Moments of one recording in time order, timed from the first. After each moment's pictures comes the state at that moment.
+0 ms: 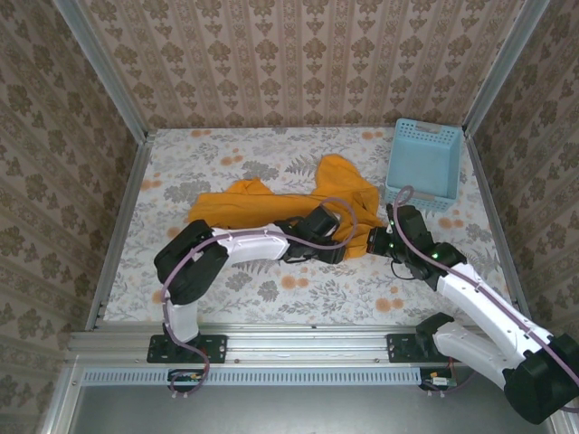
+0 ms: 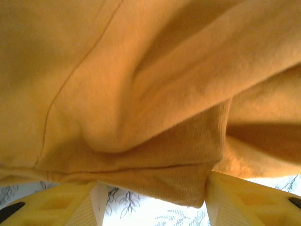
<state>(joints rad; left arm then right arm) -1.02 1.88 1.17 -0.23 0.06 -0.51 0.42 0.92 0.64 -0.50 0.02 0.64</state>
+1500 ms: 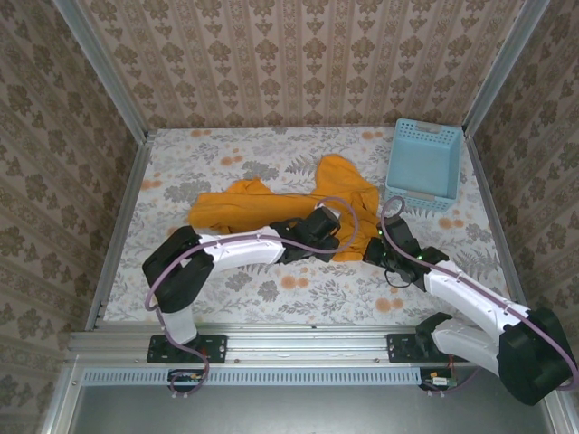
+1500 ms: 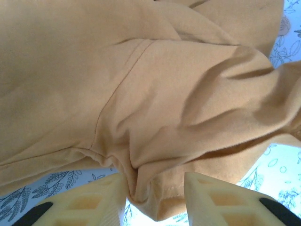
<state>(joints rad) -1.06 1.80 1.16 -0.29 -0.13 -0.44 0.45 1.04 0.51 -0.38 0.08 0.74</state>
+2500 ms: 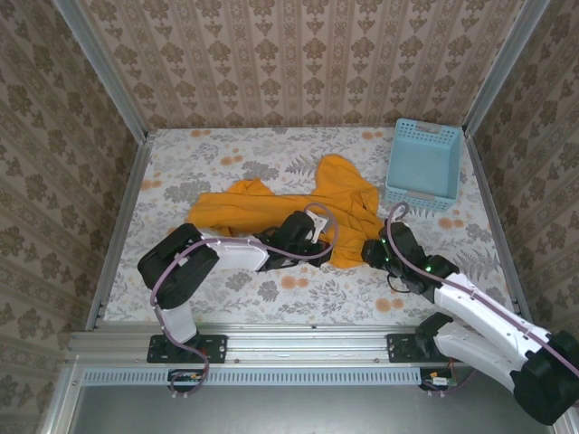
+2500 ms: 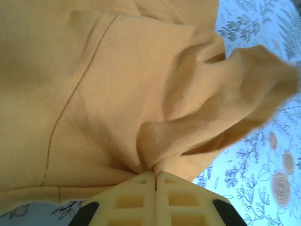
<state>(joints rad) -0.95 1.78 0.86 0.23 0.29 -0.50 0.55 0.88 0.51 -0.44 0.14 0.74</state>
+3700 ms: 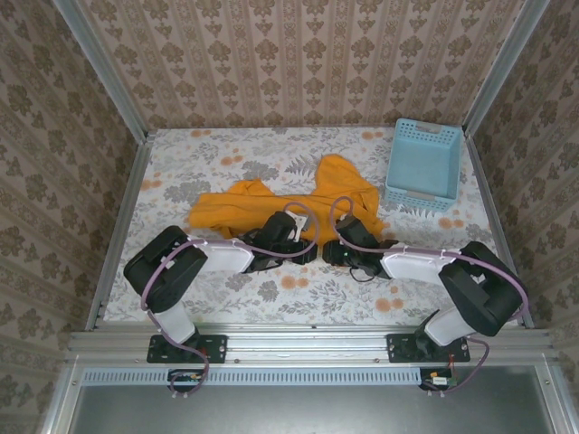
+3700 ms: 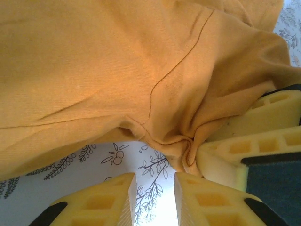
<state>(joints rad) -0.86 1.71 0.74 0.24 0.26 -0.53 0.66 1.50 0.61 -0.01 0.00 0.69</state>
